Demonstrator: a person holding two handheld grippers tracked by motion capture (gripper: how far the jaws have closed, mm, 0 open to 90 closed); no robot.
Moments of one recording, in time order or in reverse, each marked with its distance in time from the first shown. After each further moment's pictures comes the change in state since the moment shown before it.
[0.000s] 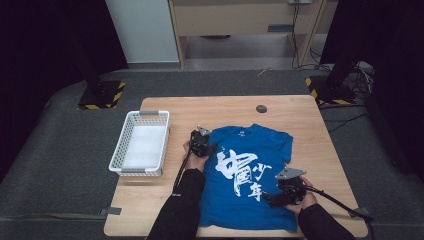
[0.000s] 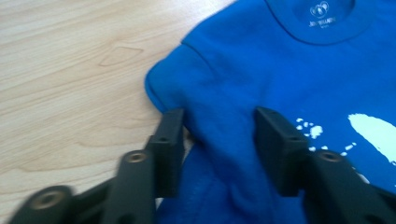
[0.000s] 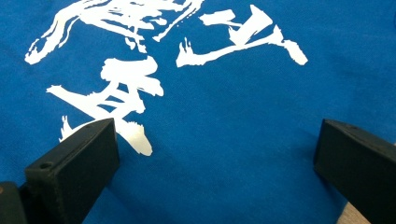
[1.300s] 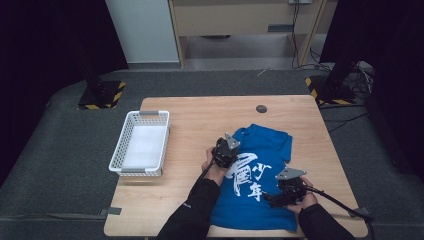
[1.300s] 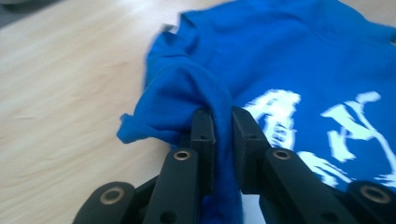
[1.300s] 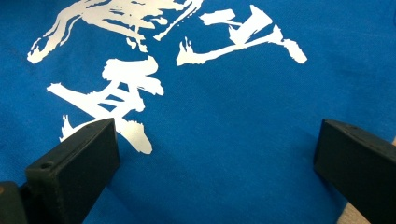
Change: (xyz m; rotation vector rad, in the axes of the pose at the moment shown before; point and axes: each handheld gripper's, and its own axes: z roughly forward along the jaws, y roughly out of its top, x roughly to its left) left arm -0.100 0.013 -0.029 -0.039 -0.088 0.221; right arm 0.000 -0.001 0.000 -0.005 0.001 -0.002
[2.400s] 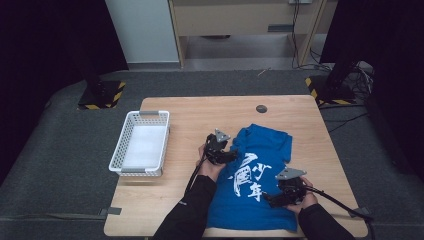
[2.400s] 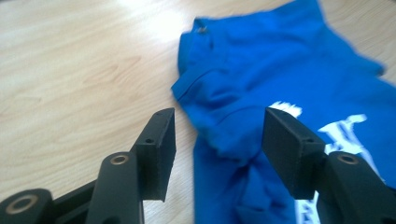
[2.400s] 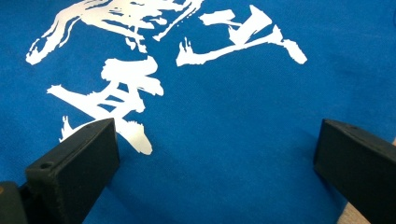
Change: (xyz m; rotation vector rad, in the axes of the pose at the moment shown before) left arm 0.034 -0.002 -0.011 -0.019 -0.049 -0.165; right arm 0.000 0.000 0.000 -0.001 0.000 0.000
